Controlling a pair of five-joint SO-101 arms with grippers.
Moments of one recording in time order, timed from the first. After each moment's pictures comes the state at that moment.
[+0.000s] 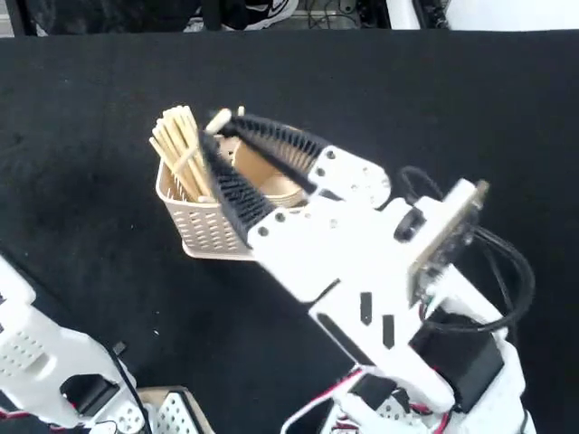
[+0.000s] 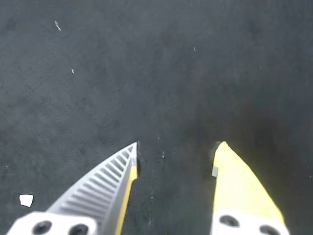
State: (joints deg) left arm -52.8 17.5 -34.7 91.9 3.9; right arm -44.6 -55.1 13.5 39.5 7.2
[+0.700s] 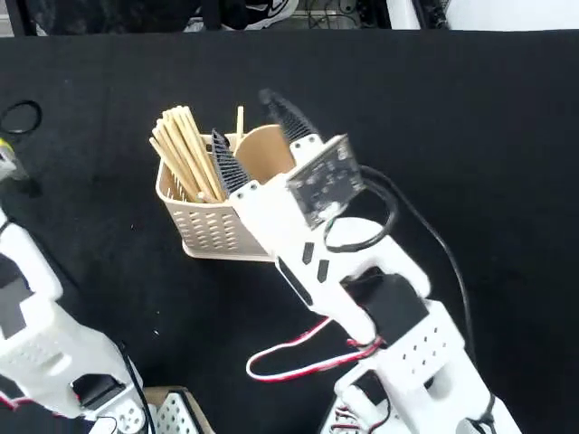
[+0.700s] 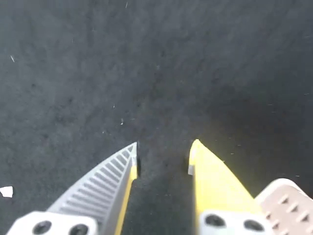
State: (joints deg) left arm -40.9 13.3 -34.7 100.2 2.9; right arm -36.7 -55.0 37.9 29.8 7.1
